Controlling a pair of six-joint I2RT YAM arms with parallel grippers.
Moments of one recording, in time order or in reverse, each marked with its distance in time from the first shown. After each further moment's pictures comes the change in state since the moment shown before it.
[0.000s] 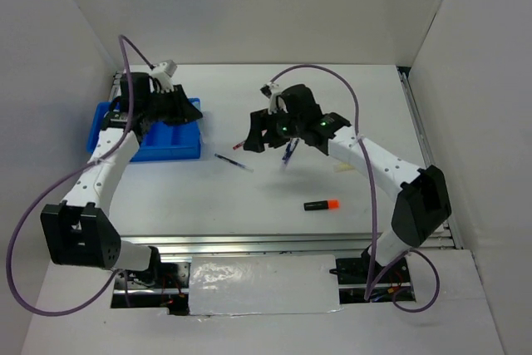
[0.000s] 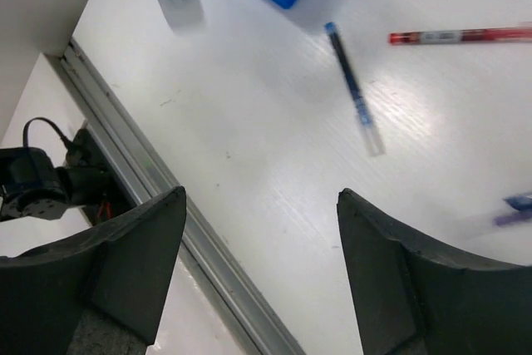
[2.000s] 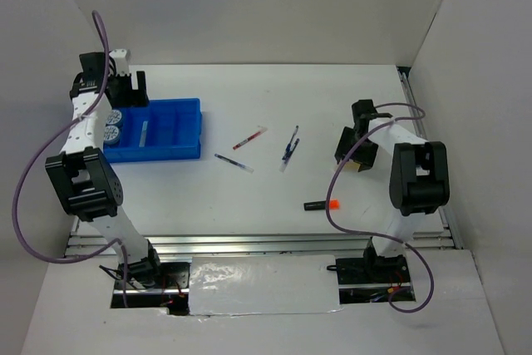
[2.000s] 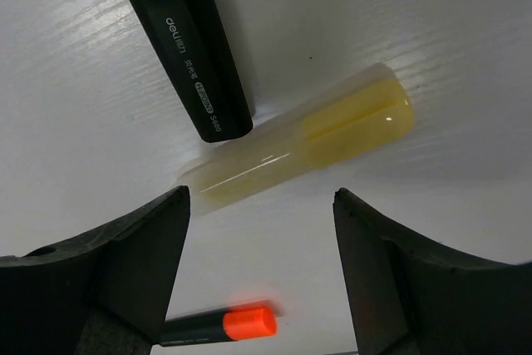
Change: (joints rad) left arm 0.355 0.435 0.455 -0.211 -0.365 0.500; right arm -0.633 0.160 -0.200 -0.327 0.445 0.084
